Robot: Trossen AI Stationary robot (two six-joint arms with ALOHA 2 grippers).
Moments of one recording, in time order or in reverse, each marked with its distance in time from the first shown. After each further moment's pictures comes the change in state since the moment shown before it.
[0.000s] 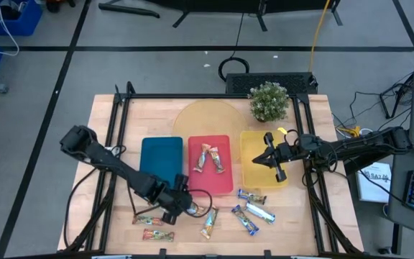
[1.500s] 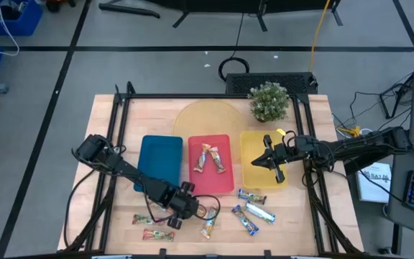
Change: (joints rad) left arm 0.019 0.220 0.002 0.134 0.189 -0.022; right arm 0.000 0.000 0.000 -0.120 -0.001 0.055
